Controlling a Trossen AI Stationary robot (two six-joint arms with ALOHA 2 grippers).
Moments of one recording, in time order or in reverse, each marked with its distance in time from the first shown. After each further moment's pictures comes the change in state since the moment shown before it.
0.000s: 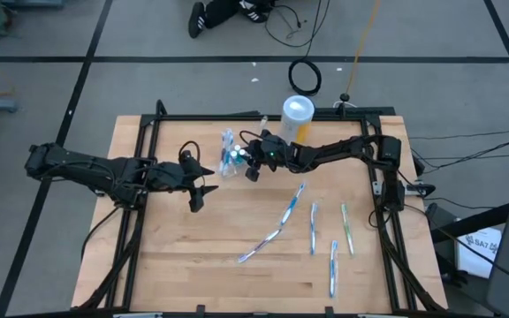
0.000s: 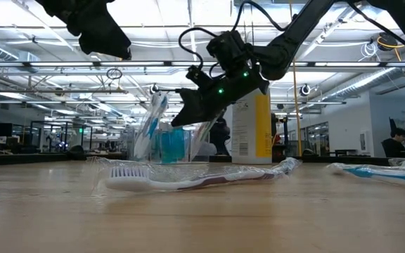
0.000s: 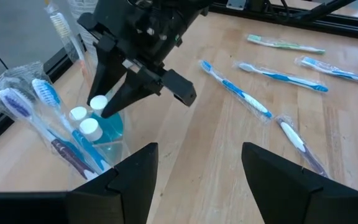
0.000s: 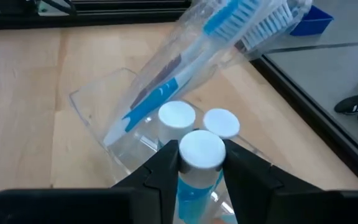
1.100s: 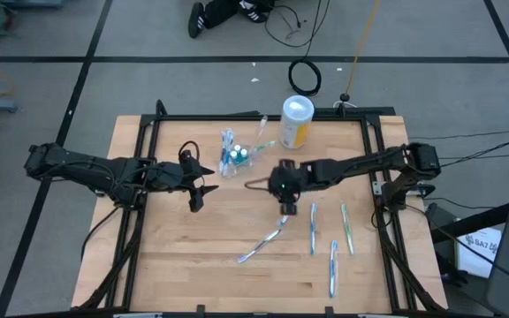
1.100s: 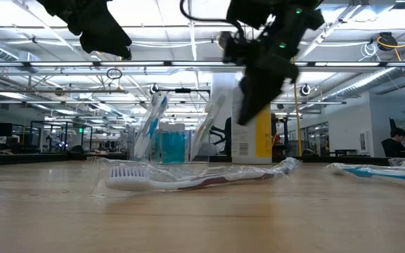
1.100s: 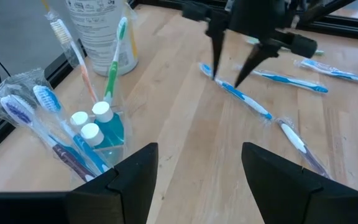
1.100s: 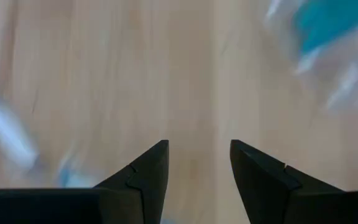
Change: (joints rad) left arm 0.000 0.000 0.000 0.011 -0.002 0.021; right arm 0.266 -0.312 -0.001 -0.946 -0.003 0.016
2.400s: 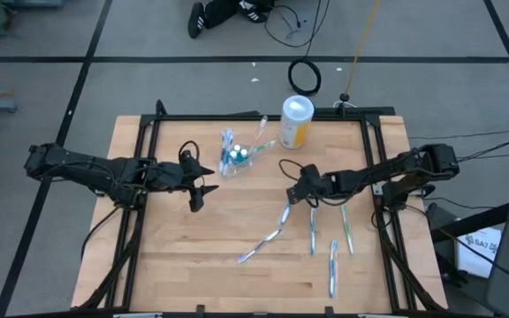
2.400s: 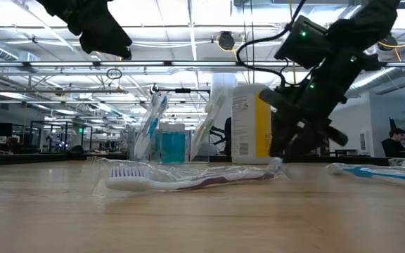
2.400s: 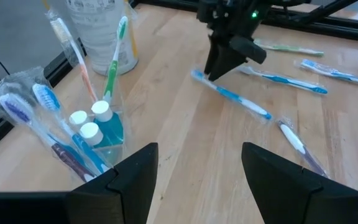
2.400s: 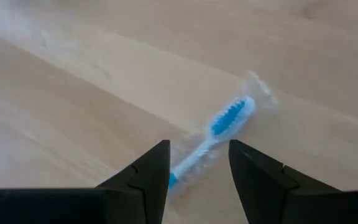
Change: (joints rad) left arm 0.000 0.000 0.000 0.002 -0.001 -0.009; right arm 0.005 -0.156 -0.510 0.415 0.202 1.157
